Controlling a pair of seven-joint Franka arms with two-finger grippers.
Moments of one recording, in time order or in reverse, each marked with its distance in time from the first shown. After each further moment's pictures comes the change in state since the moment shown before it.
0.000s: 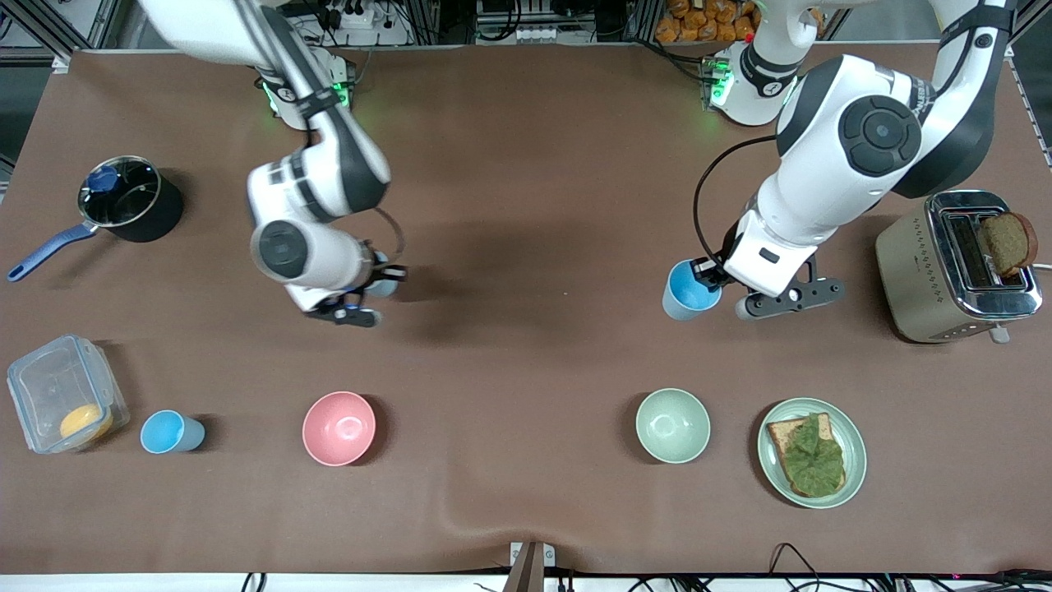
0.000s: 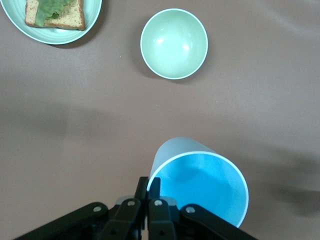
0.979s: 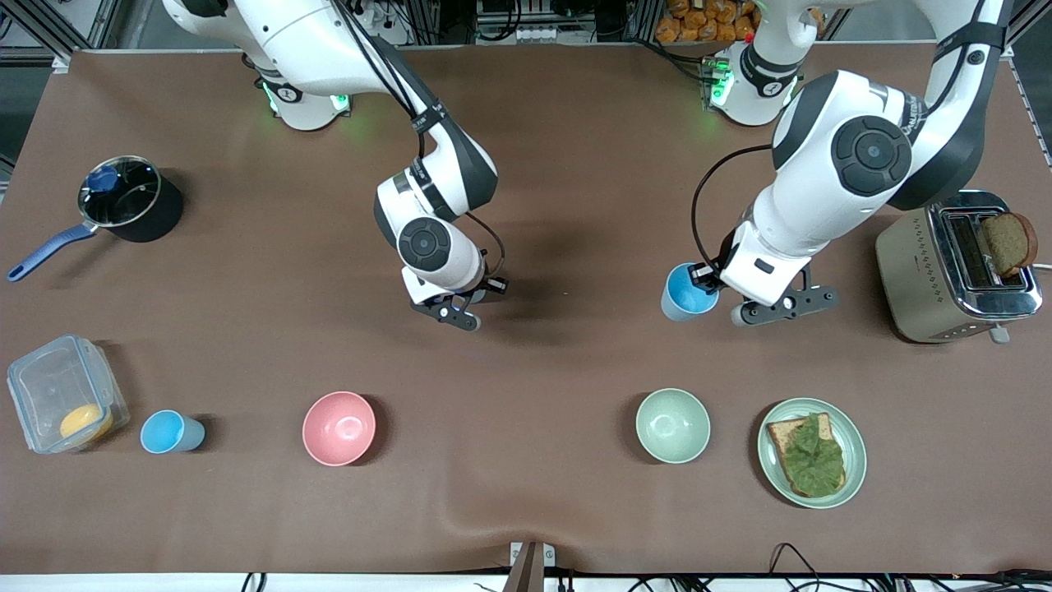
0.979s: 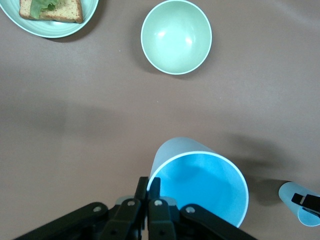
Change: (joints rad) left arm -0.002 0.020 -0.002 -0.001 0.000 -0.001 0.000; right arm 0.169 0.228 -0.008 0.207 0.067 0.139 0.264
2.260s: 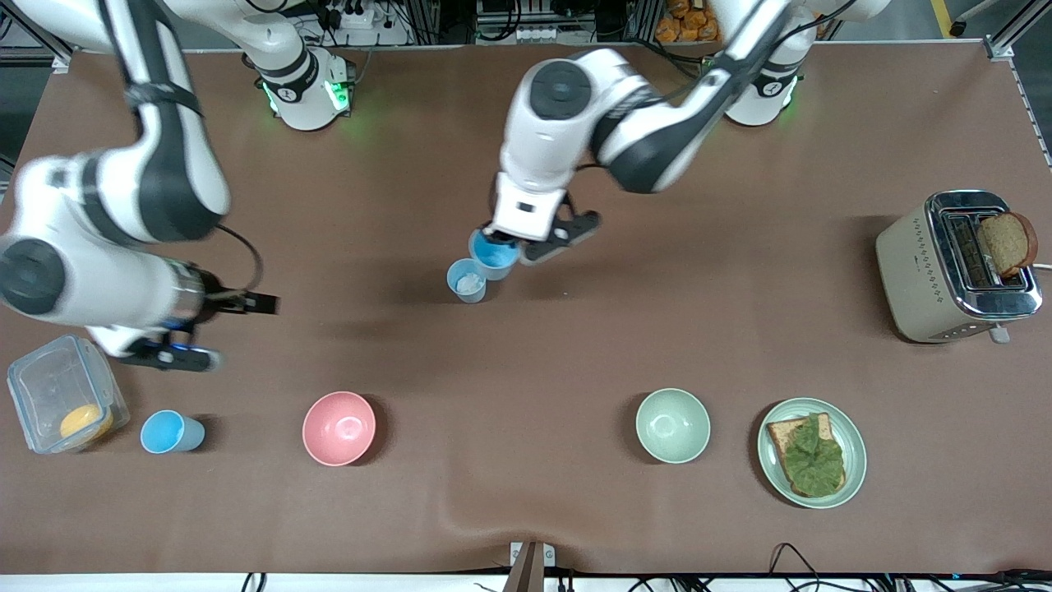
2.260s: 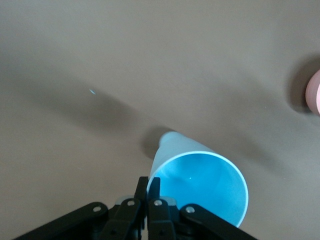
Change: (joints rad) left arm -0.523 0.293 0.003 0.219 0.095 0.209 -0.878; right arm -0.501 -0.282 -0.057 0.123 -0.242 -0.522 -0.694
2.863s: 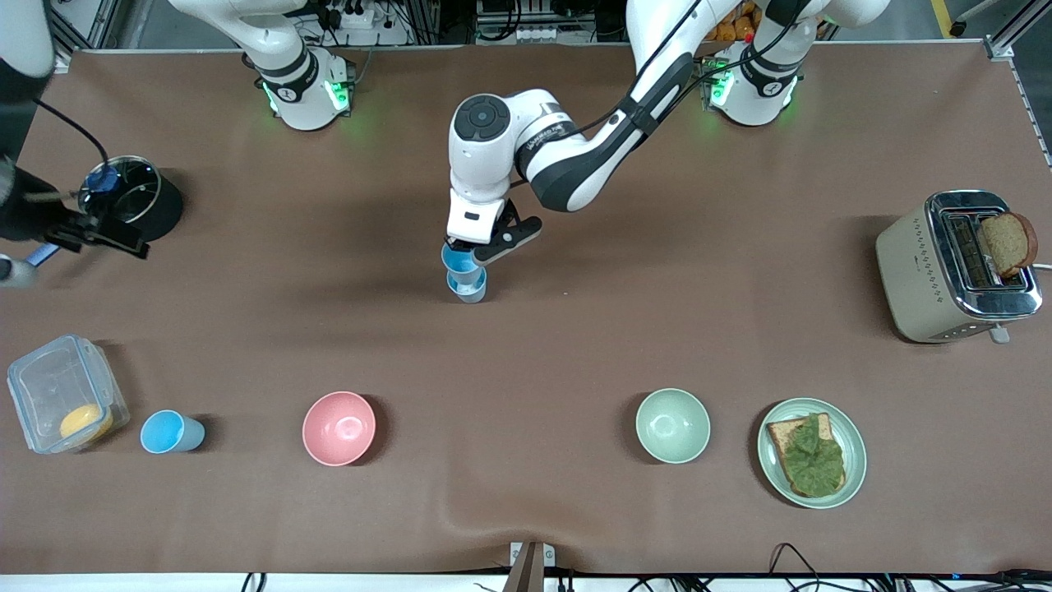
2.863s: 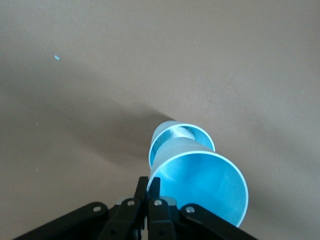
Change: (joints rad) left arm -0.180 0.159 0.123 0.036 0.063 0.106 -0.113; right arm -0.146 -0.292 0.008 -0.092 -0.028 -0.024 -0.101
